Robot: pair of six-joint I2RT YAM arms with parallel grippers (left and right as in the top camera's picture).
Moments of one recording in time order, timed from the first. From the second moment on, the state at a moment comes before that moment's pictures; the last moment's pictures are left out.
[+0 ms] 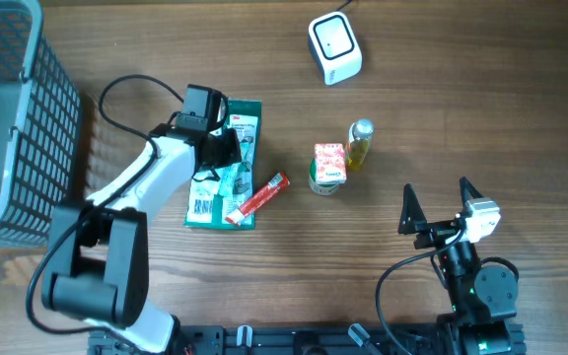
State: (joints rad) left arm -0.23 1.75 1.04 -0.47 0.08 -0.40; right arm 0.13 0.02 0.01 0.00 -0.03 0.13
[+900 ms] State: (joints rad) left arm -0.23 1.67 1.00 -0.68 0.07 -0.39; right arm 0.13 0.02 0.01 0.00 -0.03 0.13
